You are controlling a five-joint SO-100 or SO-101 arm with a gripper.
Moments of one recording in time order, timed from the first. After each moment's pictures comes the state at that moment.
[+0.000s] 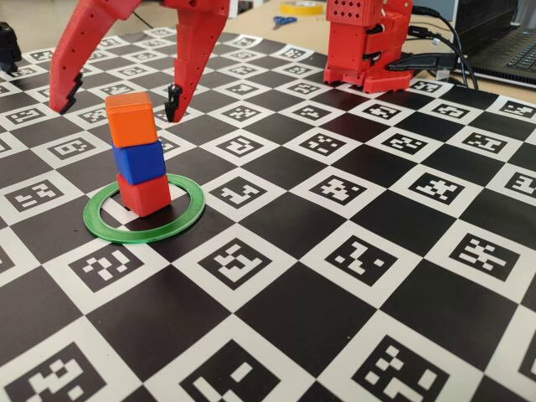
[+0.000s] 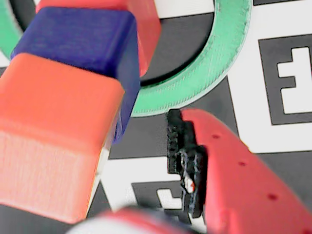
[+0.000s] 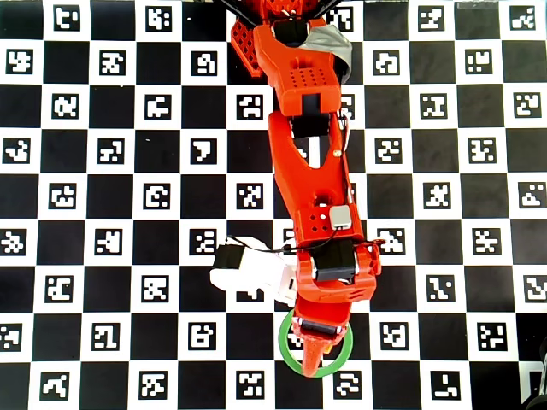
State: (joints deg) arm -4.7 46.4 31.2 87.9 18.5
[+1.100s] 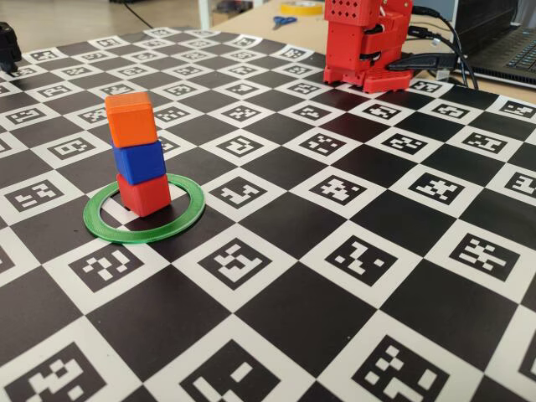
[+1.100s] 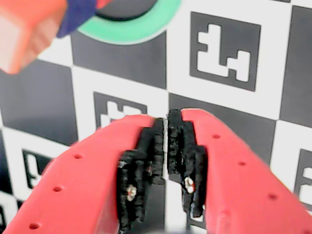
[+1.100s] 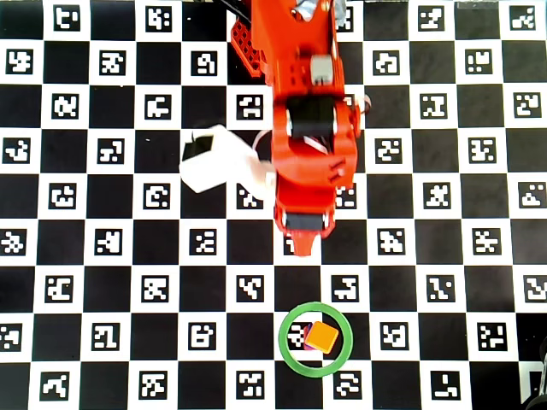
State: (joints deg) arm -0.2 116.2 102.0 69.1 0.1
